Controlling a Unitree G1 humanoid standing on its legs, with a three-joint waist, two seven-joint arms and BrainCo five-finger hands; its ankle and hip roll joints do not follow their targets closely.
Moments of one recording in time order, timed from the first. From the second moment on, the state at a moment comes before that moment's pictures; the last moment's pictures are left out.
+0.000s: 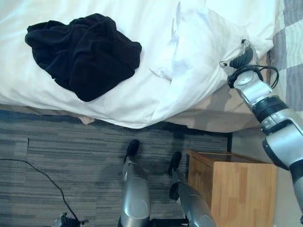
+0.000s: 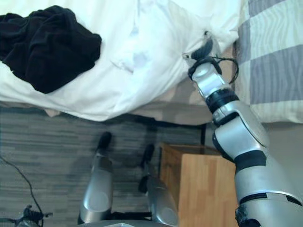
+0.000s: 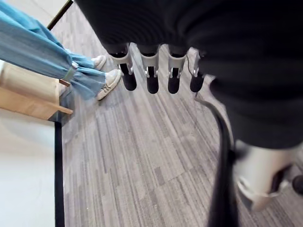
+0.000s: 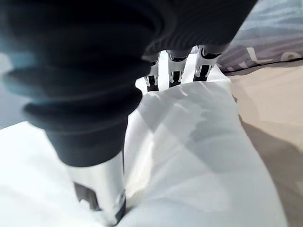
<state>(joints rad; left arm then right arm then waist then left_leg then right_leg) 0.02 0.55 -0.27 1.19 -0.03 0.11 0.24 -1.29 -0.54 0.67 0.97 0.25 0.27 -0.48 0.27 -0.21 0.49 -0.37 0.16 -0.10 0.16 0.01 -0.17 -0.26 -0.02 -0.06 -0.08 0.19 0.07</state>
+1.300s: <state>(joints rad) 0.00 0.56 -0.24 1.21 0.03 0.20 0.26 -1.25 -0.60 0.56 0.83 0.17 0.27 -0.52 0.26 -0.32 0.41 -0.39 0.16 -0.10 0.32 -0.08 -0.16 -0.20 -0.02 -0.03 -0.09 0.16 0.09</state>
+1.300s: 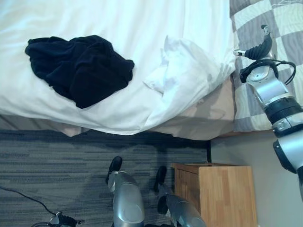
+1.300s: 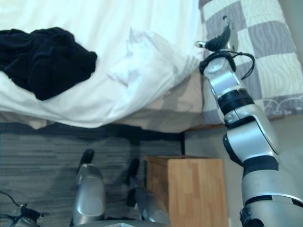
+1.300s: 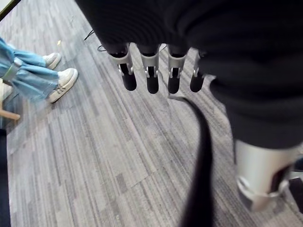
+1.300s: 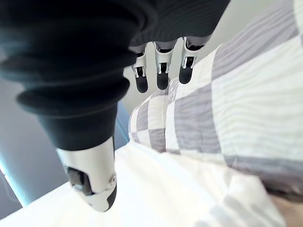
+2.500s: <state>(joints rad) 0.03 0.41 -0.25 1.18 -0.02 0.17 0.35 -0.53 -0.42 0.33 0.21 0.09 0.08 -0.72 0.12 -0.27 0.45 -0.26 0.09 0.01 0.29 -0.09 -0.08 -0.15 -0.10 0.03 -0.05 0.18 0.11</state>
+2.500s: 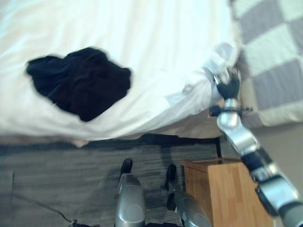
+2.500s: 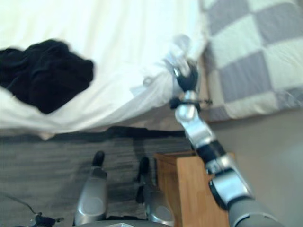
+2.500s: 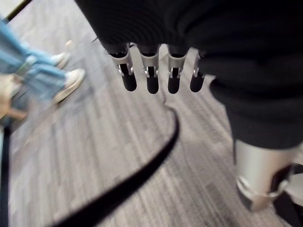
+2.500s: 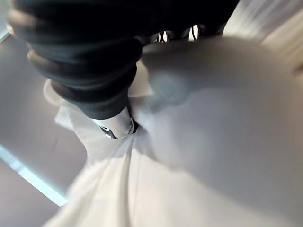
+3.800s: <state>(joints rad) -0.09 0.46 -0.28 1.18 0.04 0.49 0.26 -0.54 -0.68 0.30 0.01 0.24 0.21 -0.36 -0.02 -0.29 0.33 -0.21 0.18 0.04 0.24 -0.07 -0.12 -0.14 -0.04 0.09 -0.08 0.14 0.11</state>
